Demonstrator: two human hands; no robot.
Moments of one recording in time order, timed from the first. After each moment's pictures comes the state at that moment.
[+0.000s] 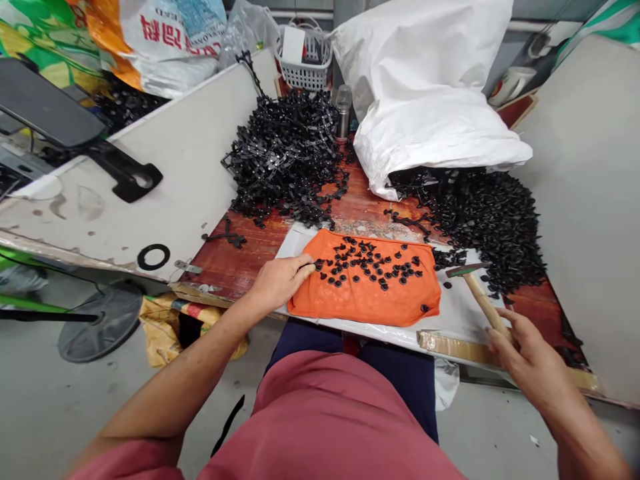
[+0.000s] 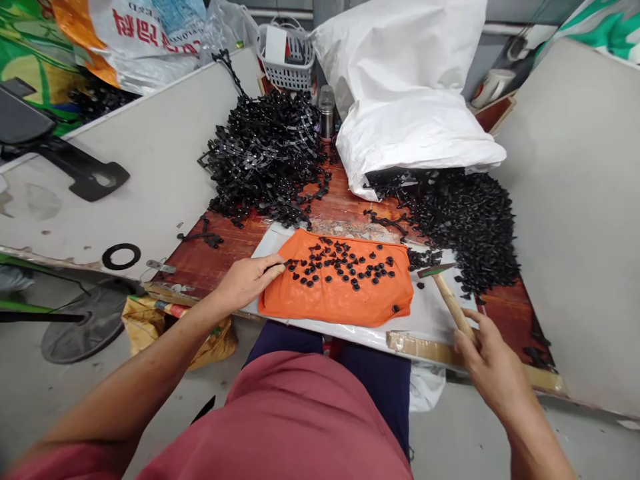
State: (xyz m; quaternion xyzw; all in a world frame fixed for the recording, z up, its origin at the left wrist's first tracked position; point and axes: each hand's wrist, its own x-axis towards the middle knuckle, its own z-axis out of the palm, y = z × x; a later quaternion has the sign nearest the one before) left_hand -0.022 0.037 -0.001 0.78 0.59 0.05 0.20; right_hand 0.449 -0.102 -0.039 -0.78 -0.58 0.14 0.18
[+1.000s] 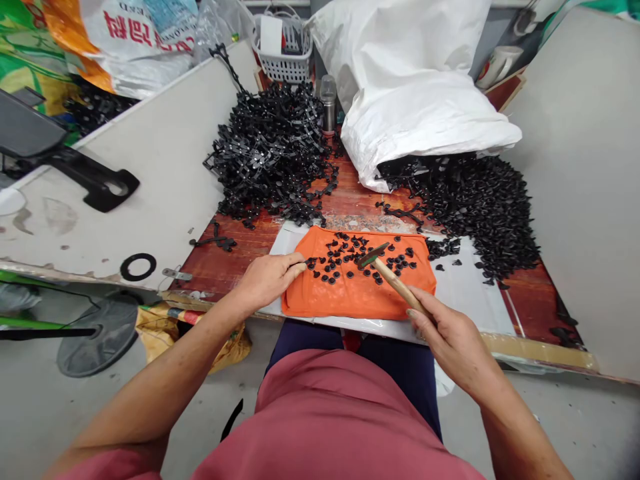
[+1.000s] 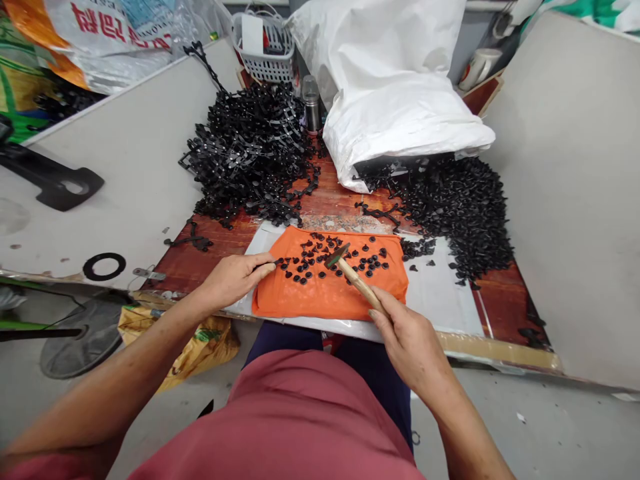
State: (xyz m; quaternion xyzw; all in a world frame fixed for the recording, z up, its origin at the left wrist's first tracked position) left_hand -0.027 0.046 0.006 0.81 0.56 -0.02 0.15; right_hand 0.311 -0.079 0.007 -0.66 -0.67 0.27 0.21
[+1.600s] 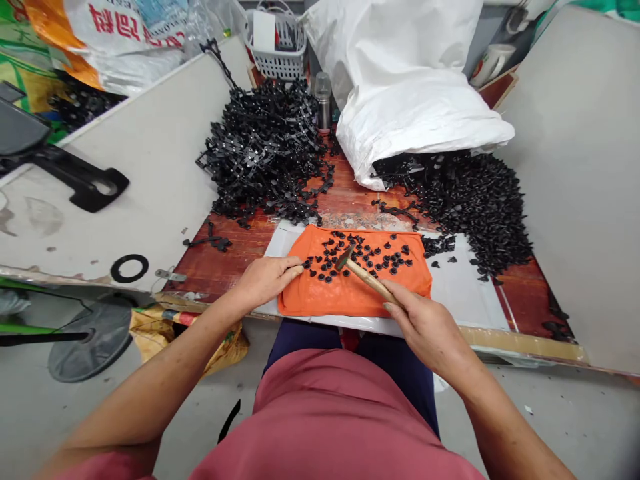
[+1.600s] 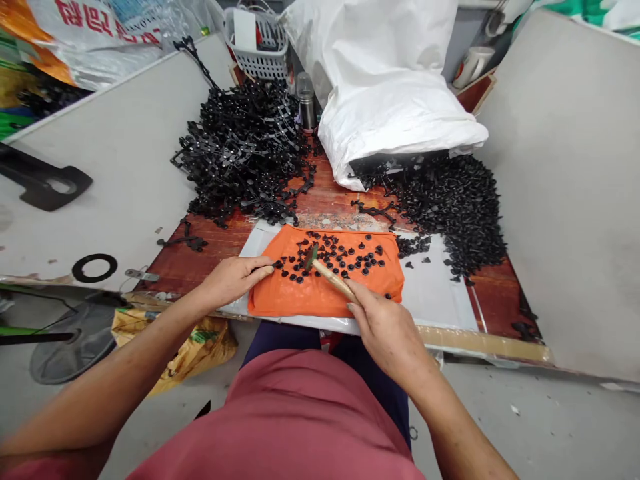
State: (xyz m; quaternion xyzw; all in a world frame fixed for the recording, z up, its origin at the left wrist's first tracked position) left_hand -0.028 0.048 0.000 0.82 0.55 -0.04 0.17; right_hand 0.288 -0.065 0.005 -0.62 -0.73 0.22 0.16
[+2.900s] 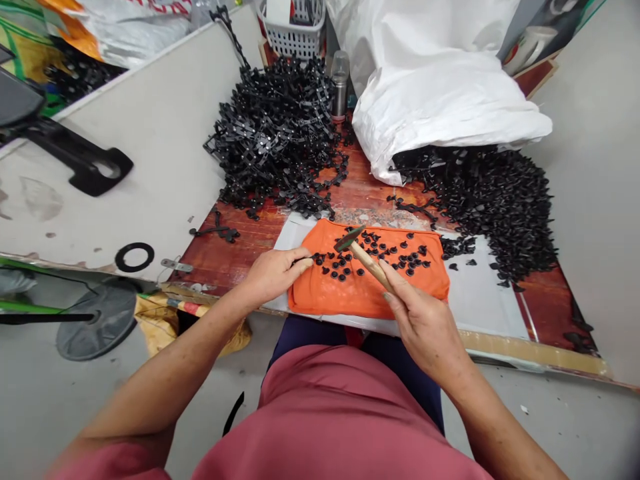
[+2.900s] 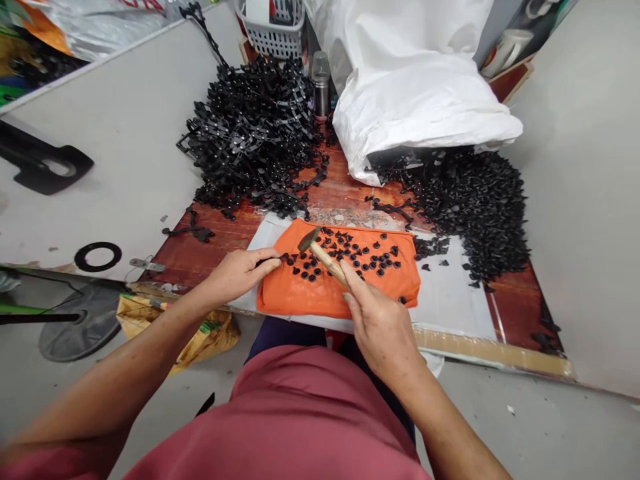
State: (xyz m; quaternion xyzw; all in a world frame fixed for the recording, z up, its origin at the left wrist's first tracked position) left_hand -0.034 0.048 -0.003 0.79 0.56 0.04 0.23; right_hand 0.251 -0.053 0.007 -0.59 -0.74 0.21 0.24
